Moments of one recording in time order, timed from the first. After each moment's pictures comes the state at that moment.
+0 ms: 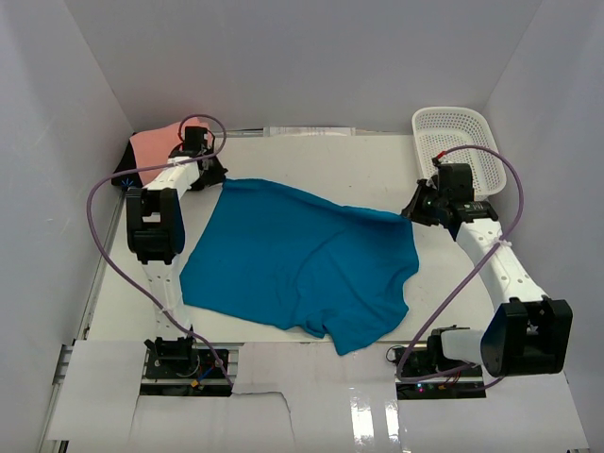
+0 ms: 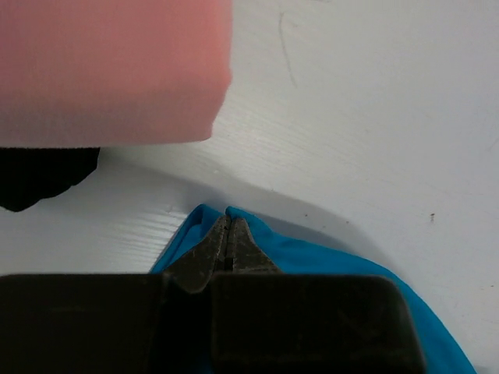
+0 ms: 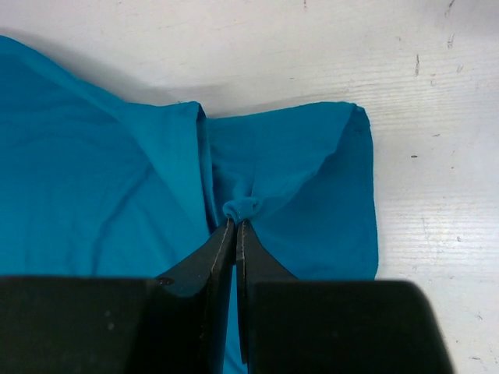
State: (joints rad) left arm -0.03 2.17 1.72 -0.41 0.04 -0.55; right arm 0.10 1.27 1.00 -0.51 -0.18 0.36
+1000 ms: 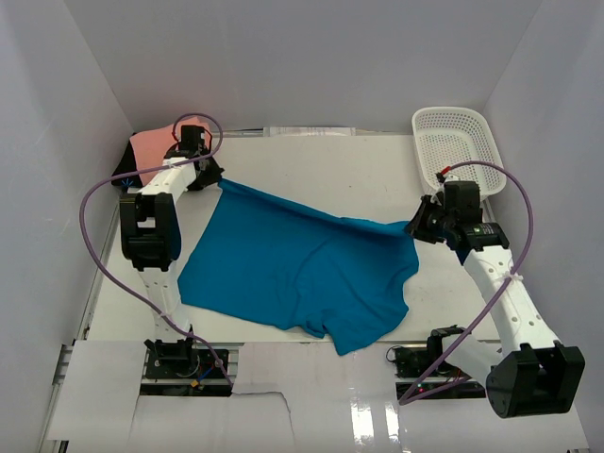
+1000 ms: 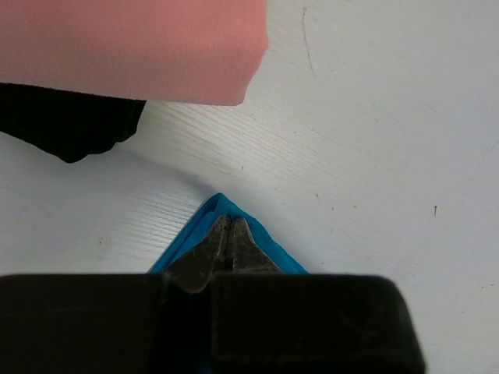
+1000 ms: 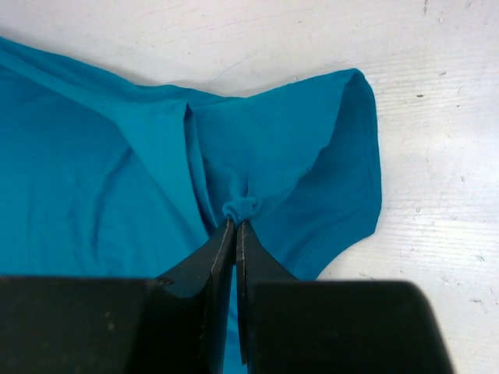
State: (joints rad) left arm -0.03 2.08 1.64 -0.43 -0.03 -0.57; right arm 0.13 1.05 0.90 -0.61 -0.18 0.36
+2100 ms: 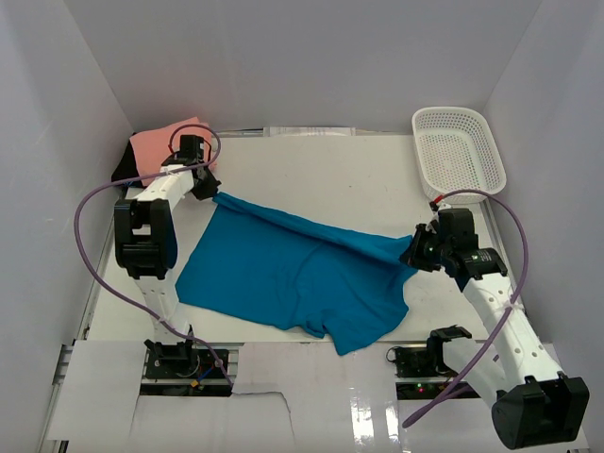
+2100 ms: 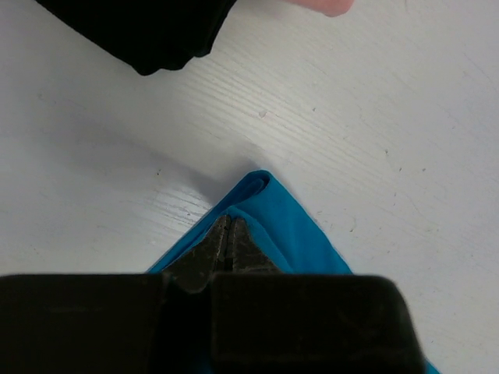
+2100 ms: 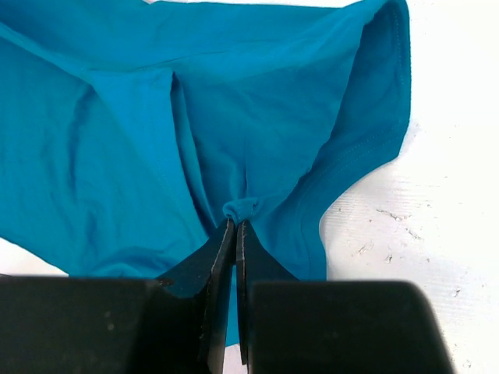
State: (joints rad) left arm -0.03 1.99 1.51 -0.50 -0.10 -0.58; right arm 0.18 0.88 0.73 -0.70 -0.21 0.39
